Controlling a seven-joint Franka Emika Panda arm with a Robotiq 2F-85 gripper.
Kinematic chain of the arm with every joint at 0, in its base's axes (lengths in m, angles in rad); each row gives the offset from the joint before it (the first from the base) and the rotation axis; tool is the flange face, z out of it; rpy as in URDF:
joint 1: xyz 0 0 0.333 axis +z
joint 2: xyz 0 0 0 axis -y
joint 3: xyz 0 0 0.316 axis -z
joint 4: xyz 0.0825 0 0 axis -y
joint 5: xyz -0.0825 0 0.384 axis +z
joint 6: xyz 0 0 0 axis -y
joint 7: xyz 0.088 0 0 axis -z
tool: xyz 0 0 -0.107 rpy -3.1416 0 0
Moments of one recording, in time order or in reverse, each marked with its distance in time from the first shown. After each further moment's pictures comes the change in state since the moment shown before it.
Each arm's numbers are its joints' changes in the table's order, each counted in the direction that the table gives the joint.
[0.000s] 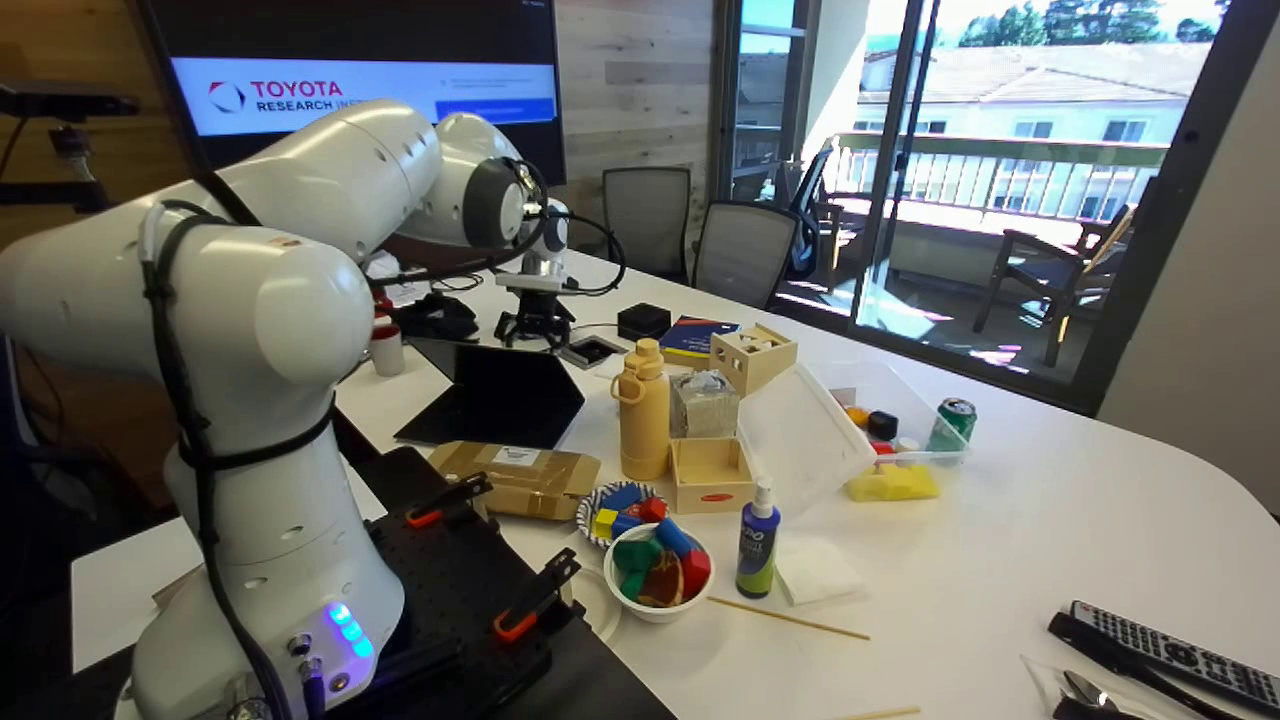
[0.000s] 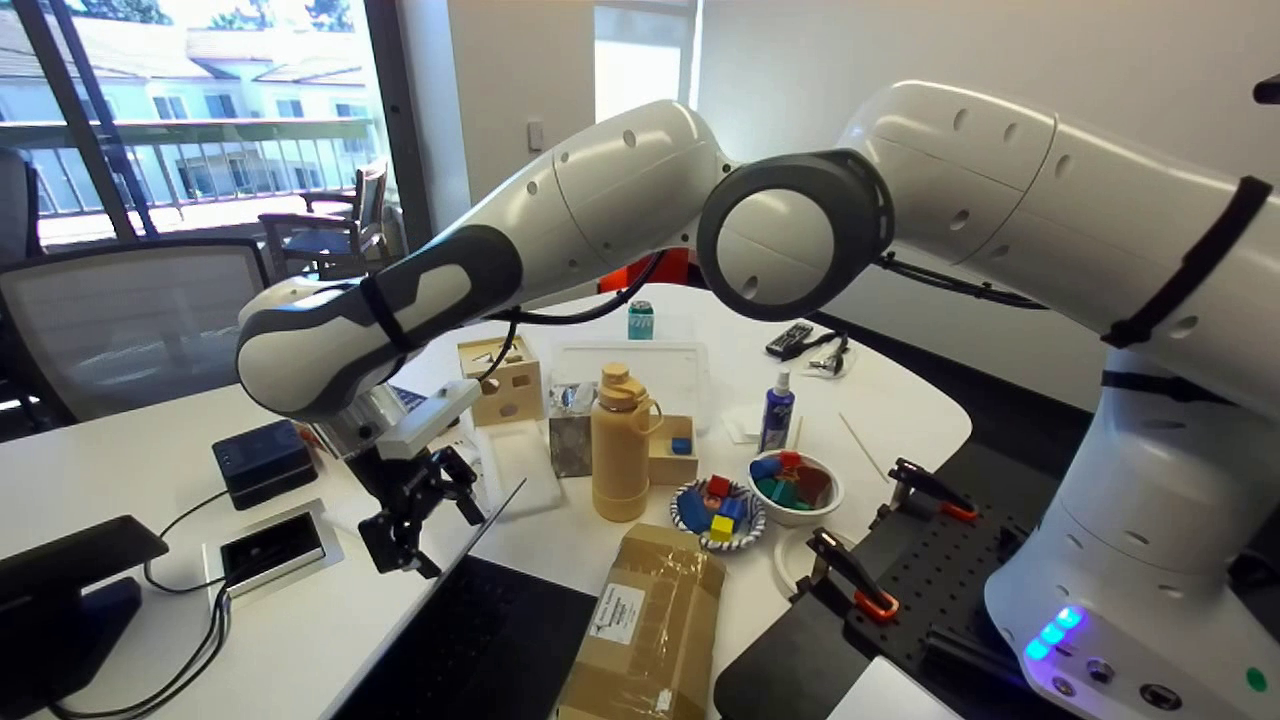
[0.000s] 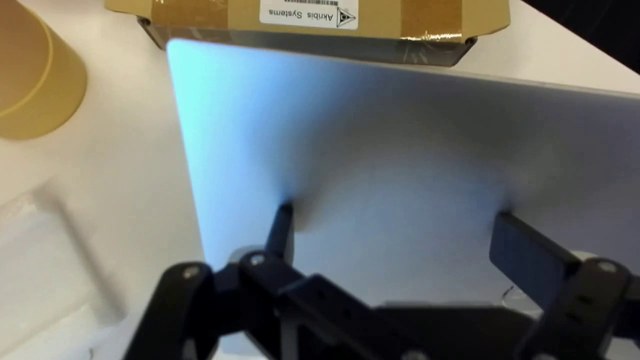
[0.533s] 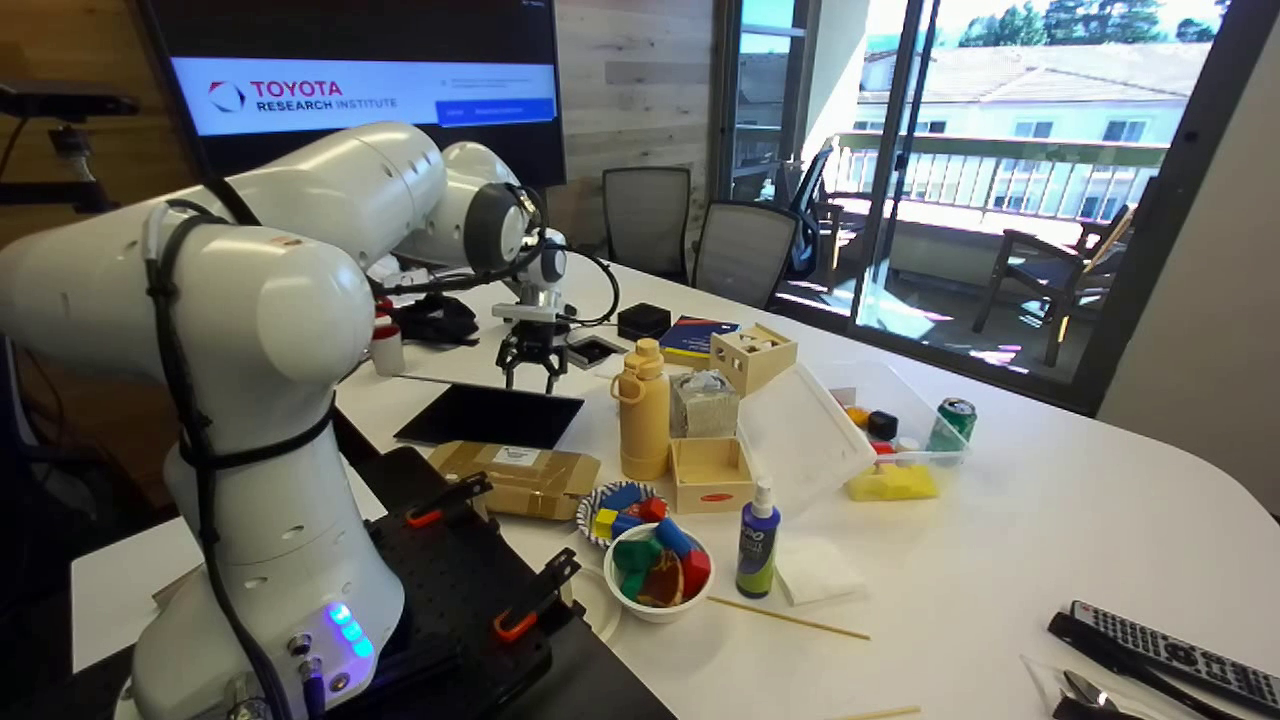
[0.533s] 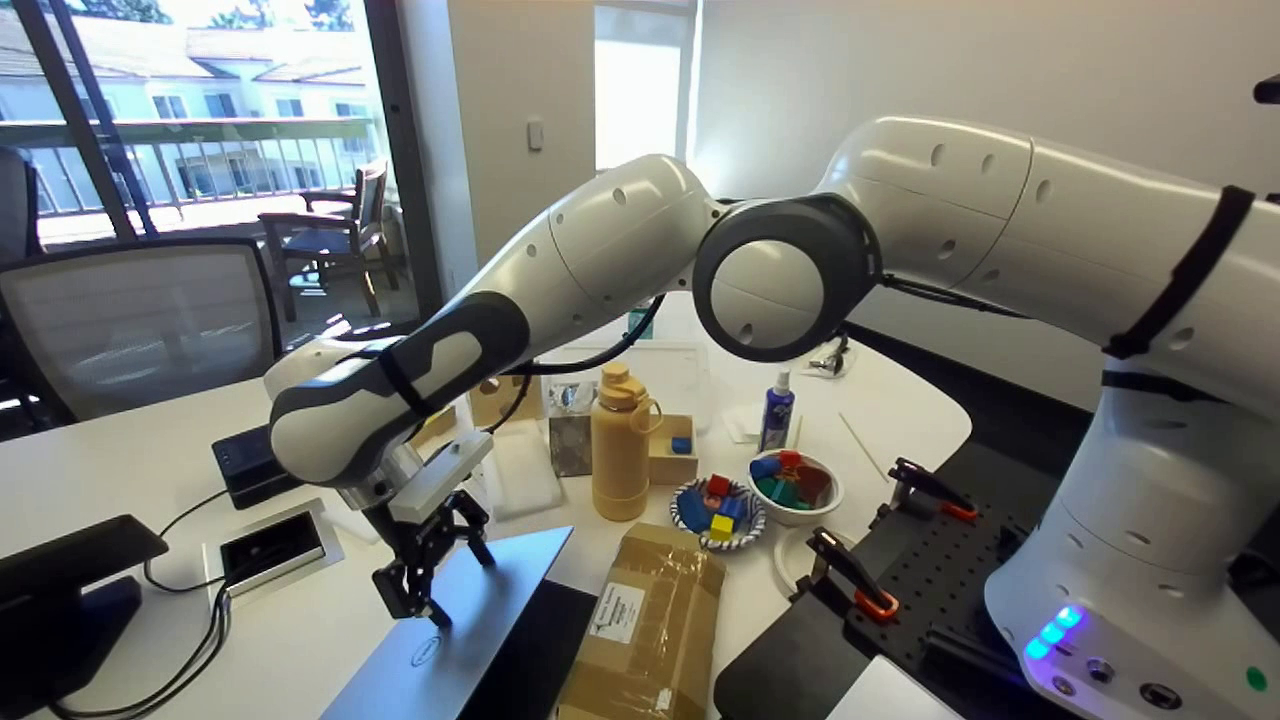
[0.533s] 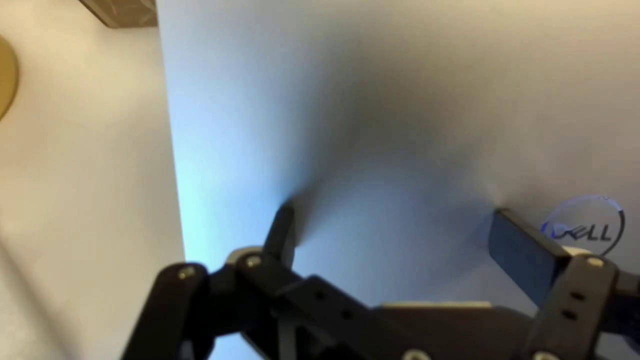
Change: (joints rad) arm 0.011 -0.086 0.008 -0.010 -0.004 0.126 0.083
